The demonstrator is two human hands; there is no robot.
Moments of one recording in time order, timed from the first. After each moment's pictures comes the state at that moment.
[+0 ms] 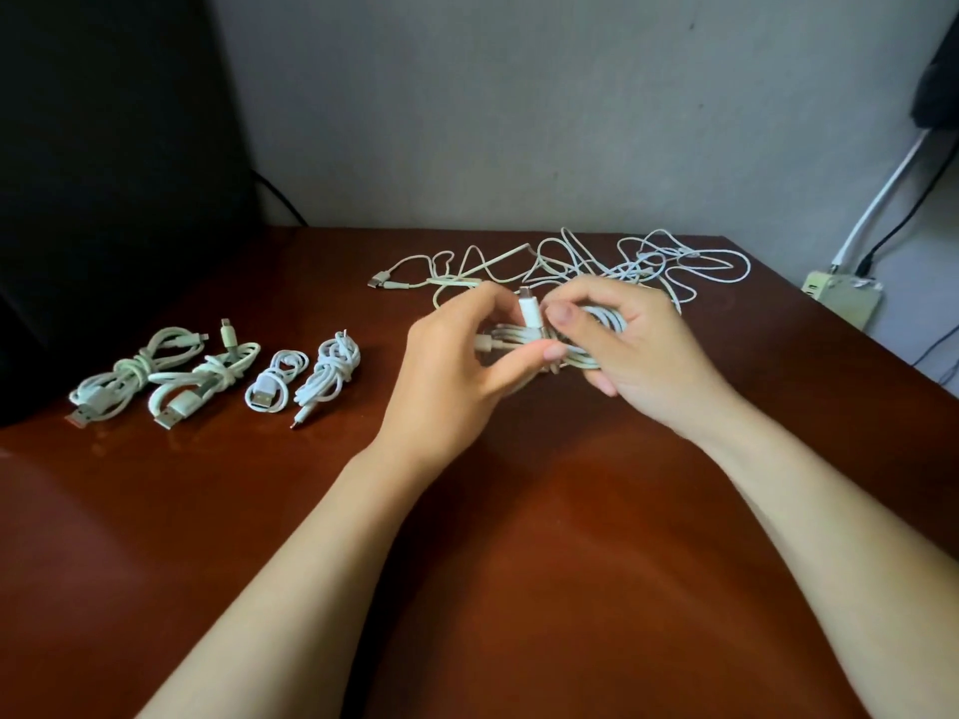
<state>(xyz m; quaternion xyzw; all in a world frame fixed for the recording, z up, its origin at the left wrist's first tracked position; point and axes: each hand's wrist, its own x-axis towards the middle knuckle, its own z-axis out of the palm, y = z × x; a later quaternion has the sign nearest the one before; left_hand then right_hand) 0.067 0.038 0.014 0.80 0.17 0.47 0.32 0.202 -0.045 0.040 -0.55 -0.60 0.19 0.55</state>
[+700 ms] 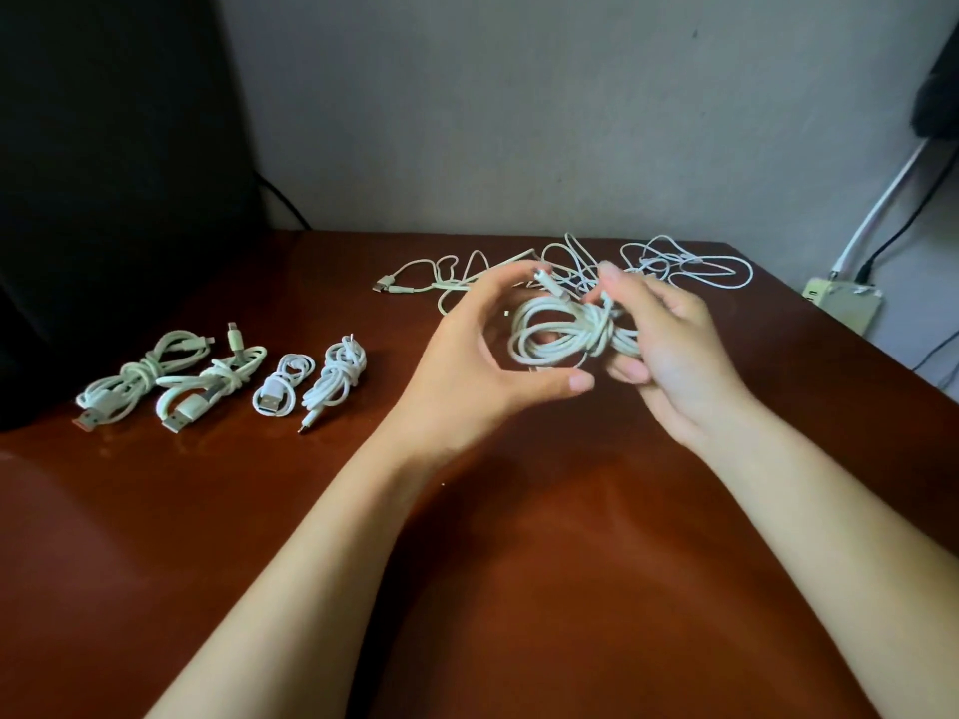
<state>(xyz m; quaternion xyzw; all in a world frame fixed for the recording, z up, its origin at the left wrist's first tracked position) 0.065 0.034 0.024 0.73 0.12 0.39 0.55 0.201 -0.041 0.044 -0.55 -0.35 0.28 0.70</state>
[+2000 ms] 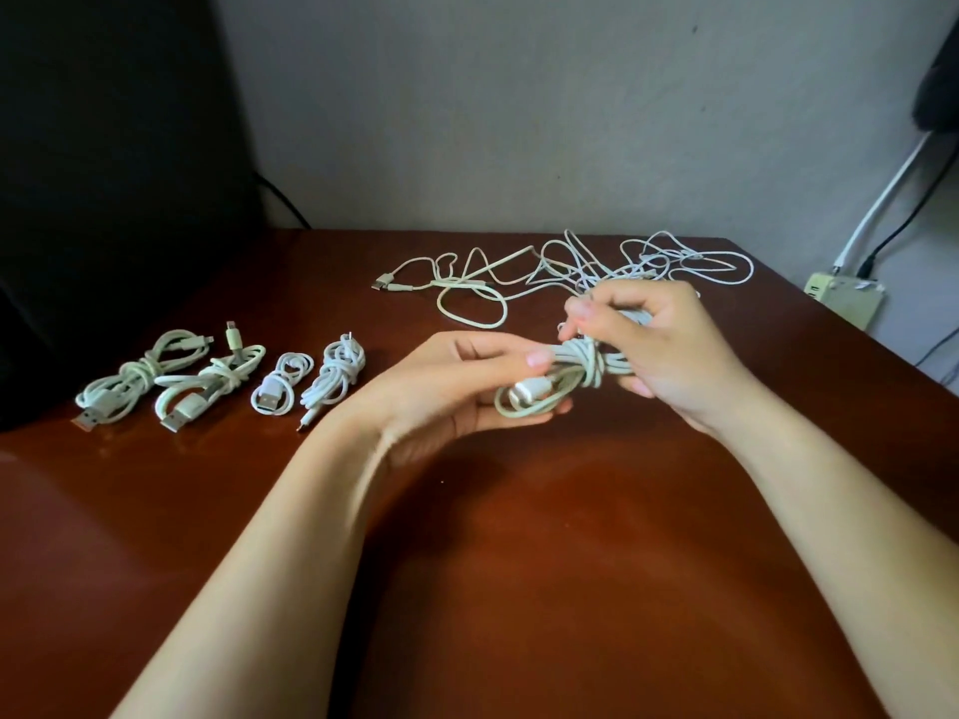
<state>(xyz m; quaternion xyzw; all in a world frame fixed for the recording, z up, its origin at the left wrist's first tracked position) 0.049 0.043 0.030 0.62 0.15 0.16 0.76 0.205 -0.050 0.049 -0.58 -0.54 0.23 0.56</state>
